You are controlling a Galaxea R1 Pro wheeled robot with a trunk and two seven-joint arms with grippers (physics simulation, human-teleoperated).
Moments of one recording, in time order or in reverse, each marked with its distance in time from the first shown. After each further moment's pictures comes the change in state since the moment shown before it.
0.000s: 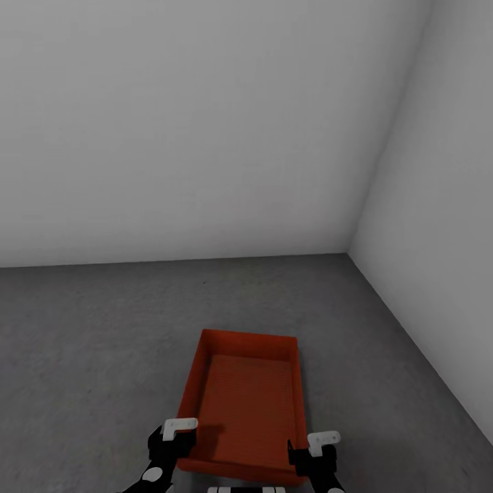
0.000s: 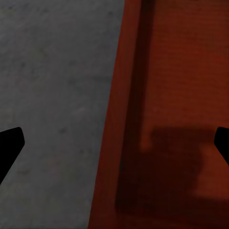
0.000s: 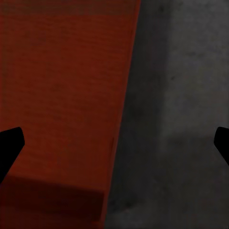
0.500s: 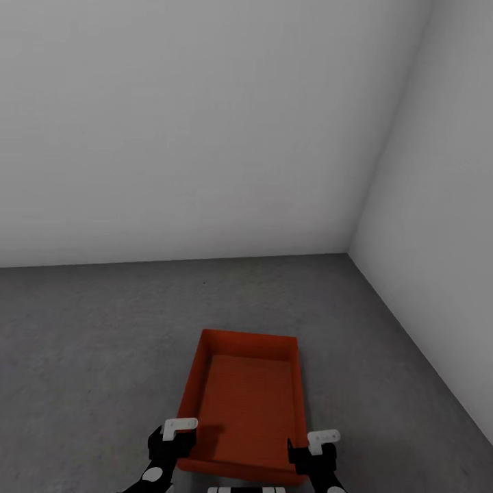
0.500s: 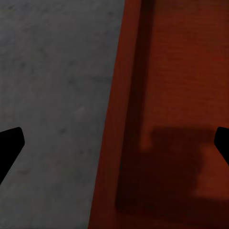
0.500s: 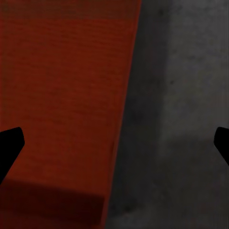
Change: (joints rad) left arm 0.000 0.000 0.000 0.000 0.000 0.000 0.000; right arm 0.000 0.000 0.000 -0.009 0.000 0.000 0.000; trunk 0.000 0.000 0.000
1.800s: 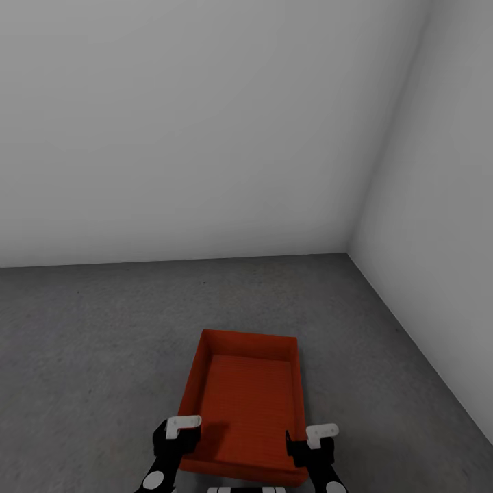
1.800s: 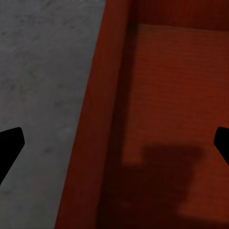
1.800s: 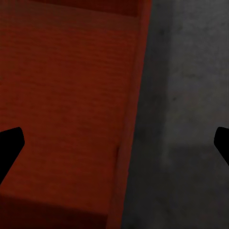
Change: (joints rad) left arm 0.102 -0.001 -0.005 -0.213 -0.004 0.013 -0.009; right arm 0.017 0.000 0.008 -0.068 0.000 0.003 0.004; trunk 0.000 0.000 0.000
